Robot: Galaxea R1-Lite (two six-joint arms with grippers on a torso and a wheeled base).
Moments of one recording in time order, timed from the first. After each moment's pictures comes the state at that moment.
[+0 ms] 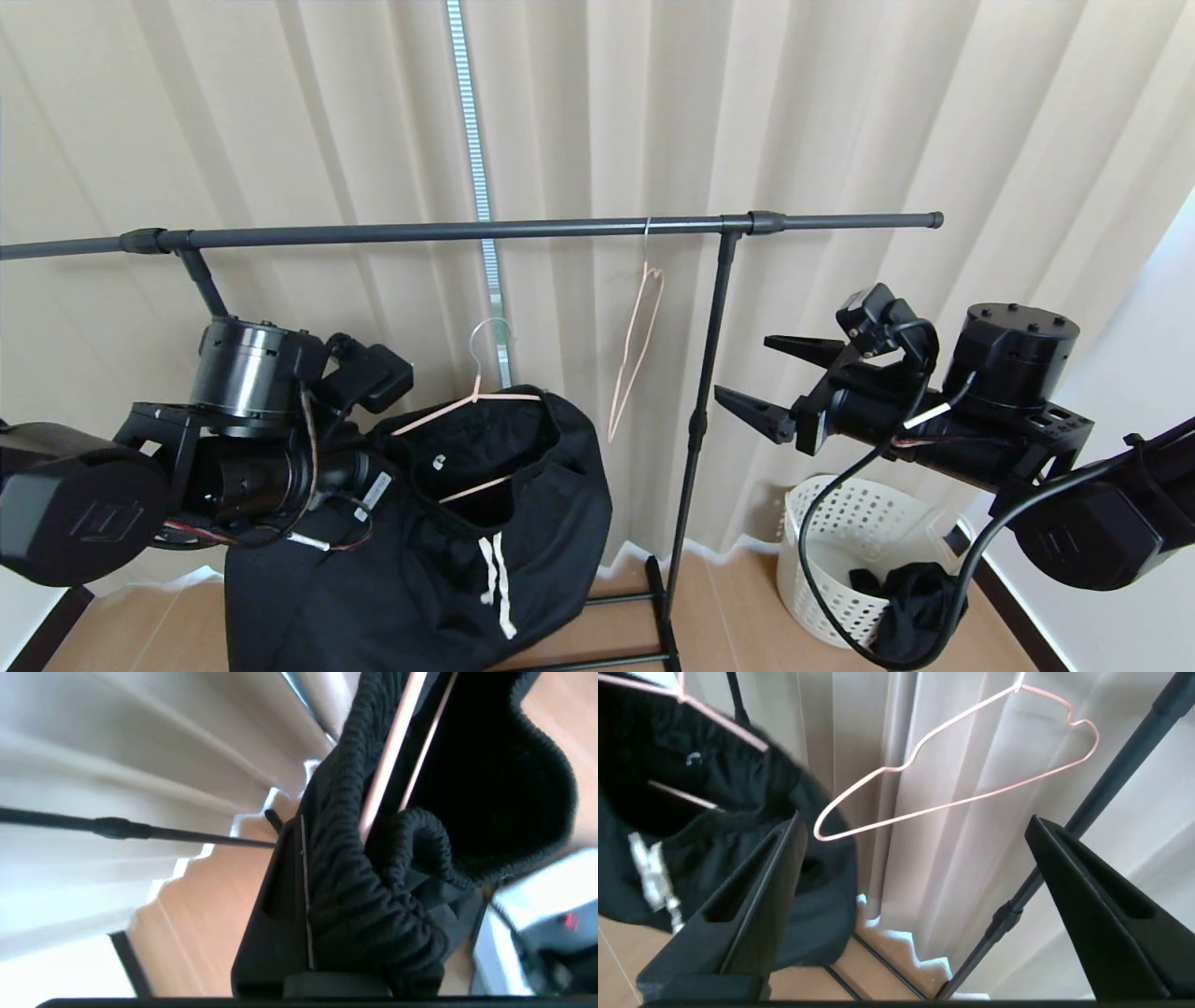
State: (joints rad) left arm -0.29 1.69 -0.78 -0.22 0.10 0.41; right arm 0.32 1.89 -0.71 -1.06 0.46 -0.13
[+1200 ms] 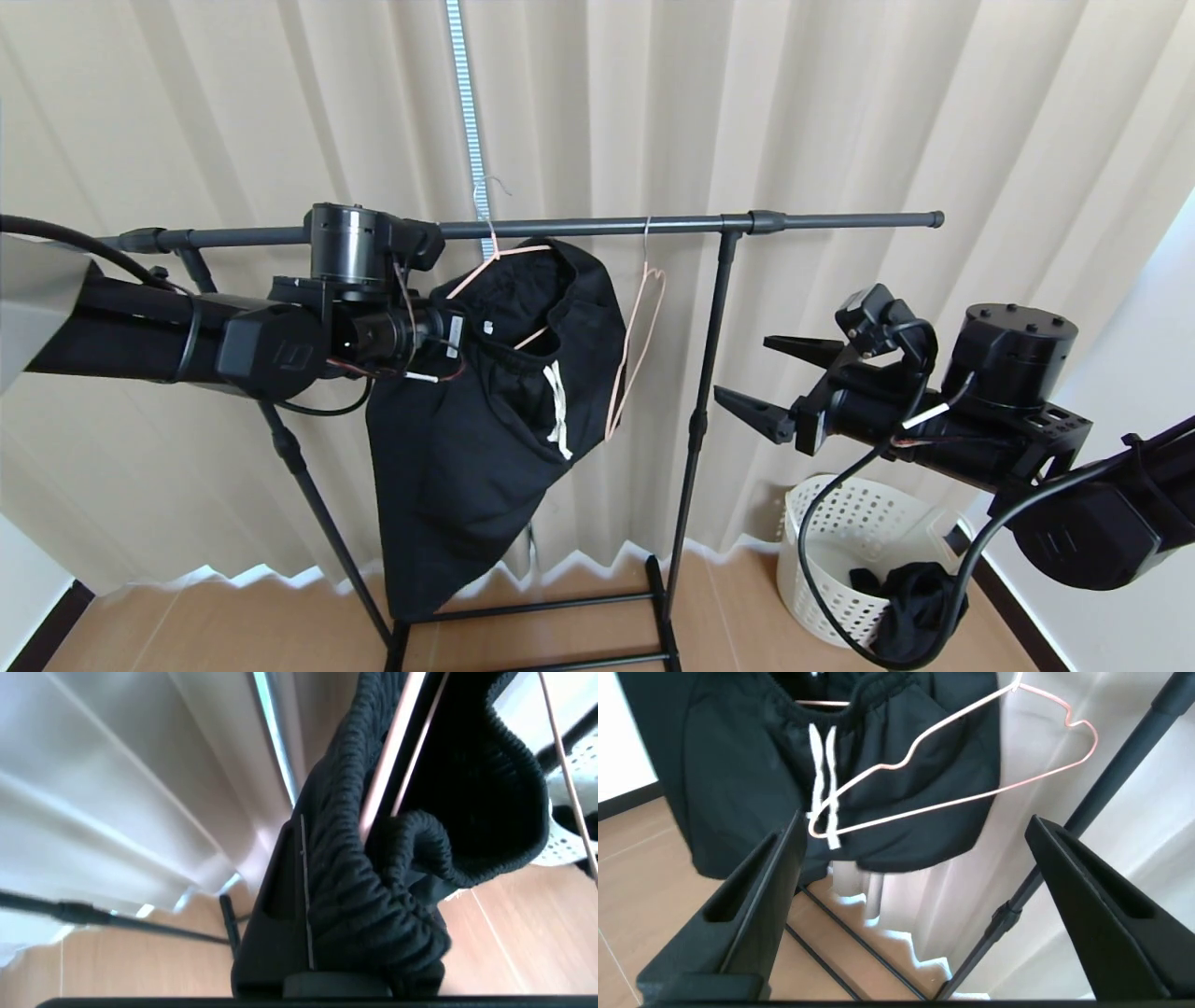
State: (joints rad) left arm -0.29 2.00 -1.35 -0.23 0.13 0.10; right arm 0.32 1.89 -0.71 -1.06 0.46 -0.13
